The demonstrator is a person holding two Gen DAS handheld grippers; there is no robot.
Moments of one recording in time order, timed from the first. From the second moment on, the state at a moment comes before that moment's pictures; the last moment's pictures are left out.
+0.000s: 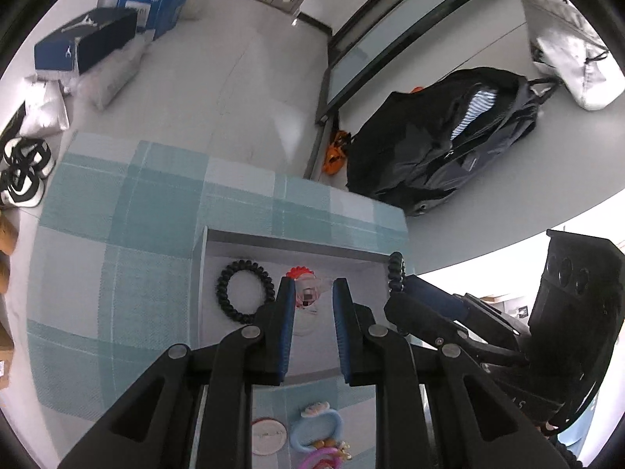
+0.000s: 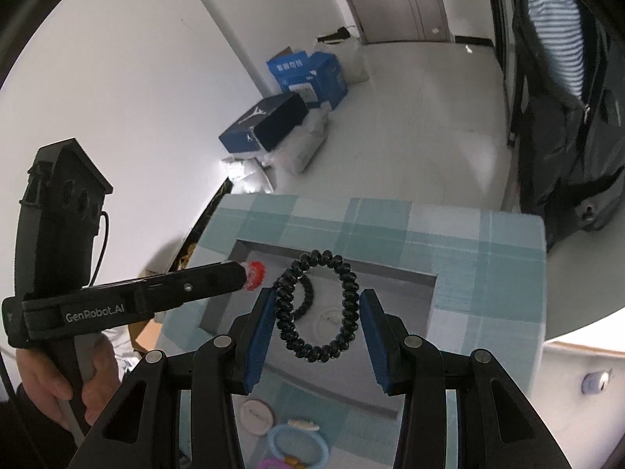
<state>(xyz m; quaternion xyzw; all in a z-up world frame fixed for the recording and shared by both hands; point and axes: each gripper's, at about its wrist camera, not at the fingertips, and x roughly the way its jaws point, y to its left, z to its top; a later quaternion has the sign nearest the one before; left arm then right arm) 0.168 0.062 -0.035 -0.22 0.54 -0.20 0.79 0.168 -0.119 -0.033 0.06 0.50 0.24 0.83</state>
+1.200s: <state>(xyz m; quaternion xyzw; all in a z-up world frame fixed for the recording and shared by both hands) 0.171 0.068 -0.042 -0.25 0.54 -0.20 0.78 0.167 -0.137 -0.037 0.08 0.48 0.21 0.84</state>
